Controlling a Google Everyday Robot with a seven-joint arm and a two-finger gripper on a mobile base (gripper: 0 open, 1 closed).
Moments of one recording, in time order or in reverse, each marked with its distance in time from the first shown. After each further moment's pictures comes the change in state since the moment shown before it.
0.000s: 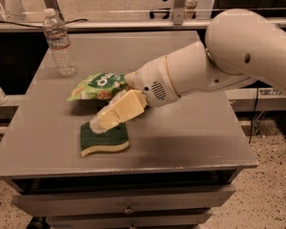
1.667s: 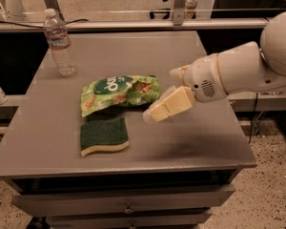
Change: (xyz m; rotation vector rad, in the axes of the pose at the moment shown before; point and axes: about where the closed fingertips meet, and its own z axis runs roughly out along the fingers) arm 0.046 -0.064 -0.080 0.183 0.023 -0.010
